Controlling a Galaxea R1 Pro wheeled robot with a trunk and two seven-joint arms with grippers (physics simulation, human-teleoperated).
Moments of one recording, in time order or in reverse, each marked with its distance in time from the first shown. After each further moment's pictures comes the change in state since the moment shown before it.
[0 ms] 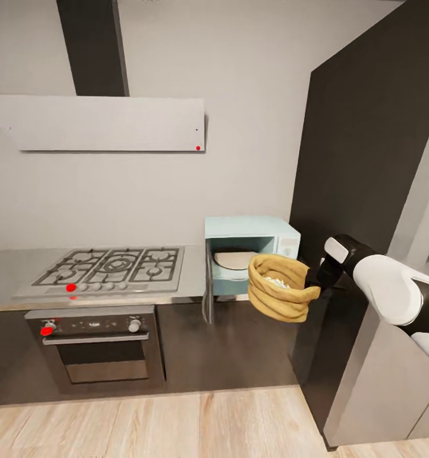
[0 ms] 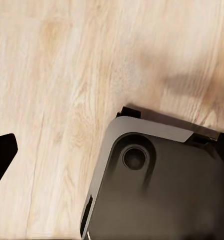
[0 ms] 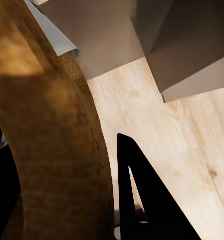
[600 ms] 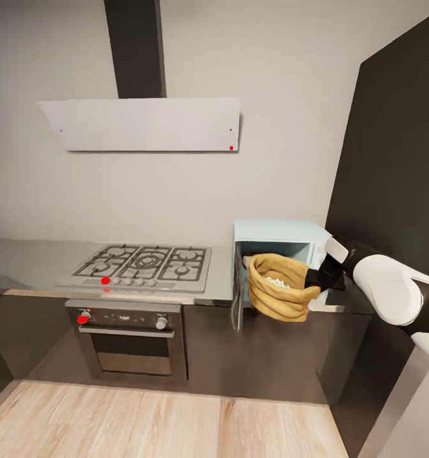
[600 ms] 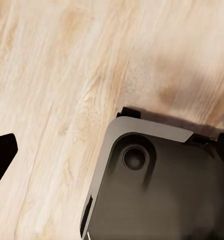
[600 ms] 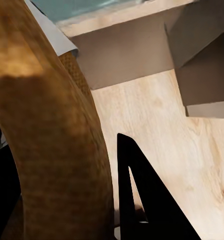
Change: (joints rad) left arm 0.000 0.000 0.000 0.000 0.000 0.000 0.000; right arm 0.000 0.000 -0.001 0.000 -0.001 0.000 0.000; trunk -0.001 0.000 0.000
